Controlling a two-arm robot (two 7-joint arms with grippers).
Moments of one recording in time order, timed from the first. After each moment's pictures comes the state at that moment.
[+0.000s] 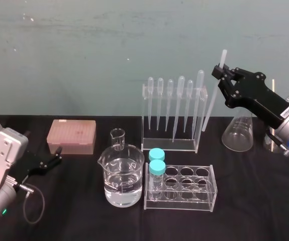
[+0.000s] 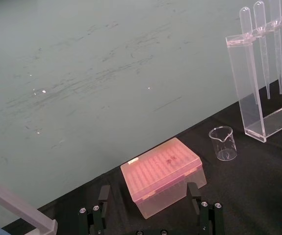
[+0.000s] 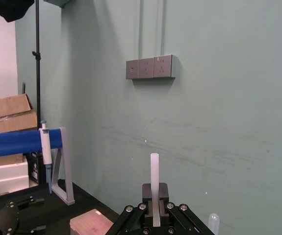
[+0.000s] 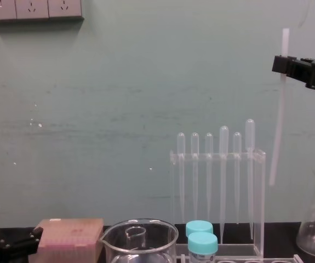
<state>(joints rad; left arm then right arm) -0.20 0.60 0.45 -1.41 -0.25 -0.12 0.03 0.32 0.52 -0.25 -1.62 0.59 -0.03 0.47</state>
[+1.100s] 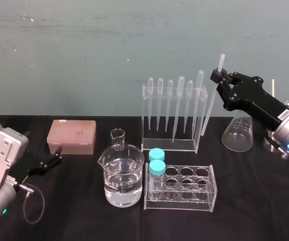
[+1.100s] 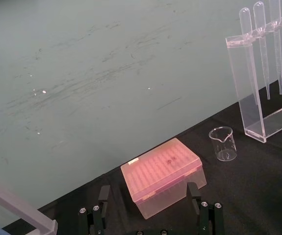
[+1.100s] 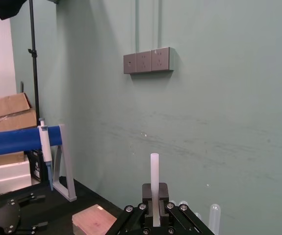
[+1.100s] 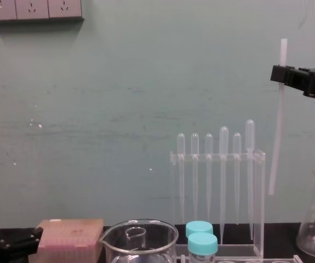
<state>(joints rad) -0.20 0.60 0.45 -1.41 -0.25 -0.12 0.03 0.32 0.52 -0.26 -1.61 0.60 -0.01 0.47</state>
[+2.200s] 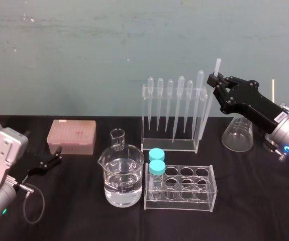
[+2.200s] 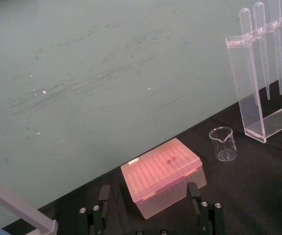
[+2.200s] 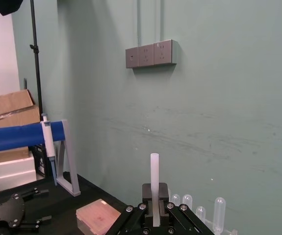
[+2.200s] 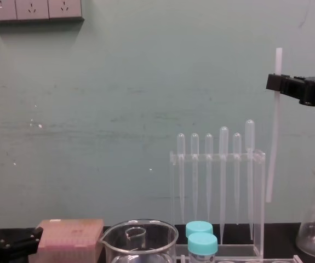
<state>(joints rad) -0.20 0.60 0.45 -1.41 -0.25 -0.12 0.03 0.33 0.52 -0.28 -1.58 0.61 0.00 0.48</state>
